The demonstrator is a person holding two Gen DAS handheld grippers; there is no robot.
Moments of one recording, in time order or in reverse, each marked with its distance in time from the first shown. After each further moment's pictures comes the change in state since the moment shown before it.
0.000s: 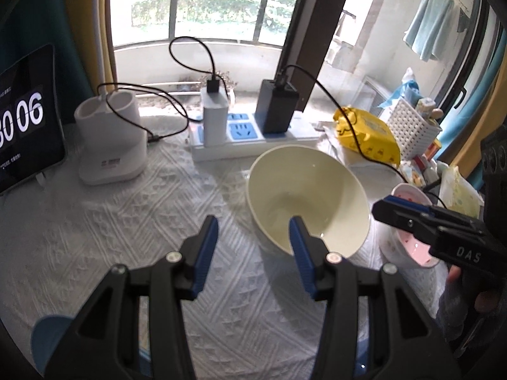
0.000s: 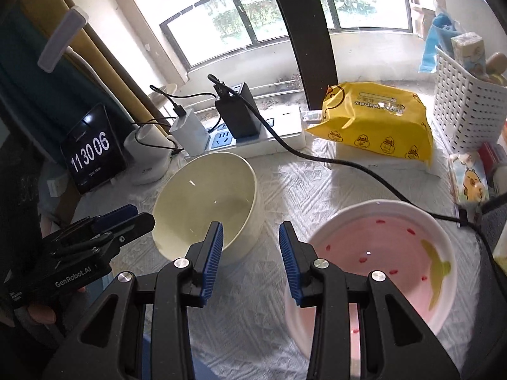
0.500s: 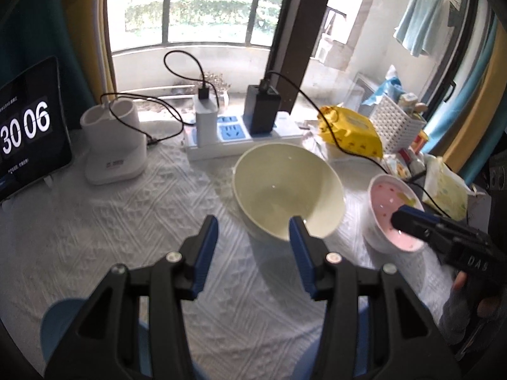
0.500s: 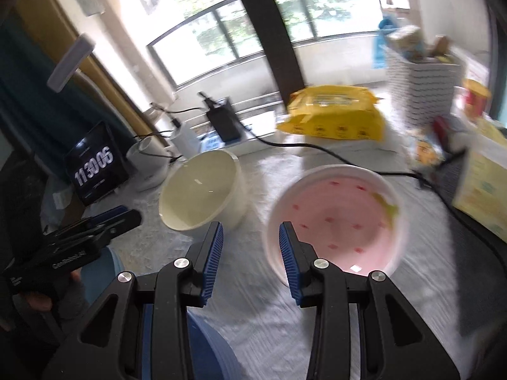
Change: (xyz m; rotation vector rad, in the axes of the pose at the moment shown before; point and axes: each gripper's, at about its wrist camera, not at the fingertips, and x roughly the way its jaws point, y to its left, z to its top) left arm -0.027 -0.010 -0.006 0.022 -0.005 -0.014; right arm -0.054 -0.008 -0.032 0.071 -0.068 -0.016
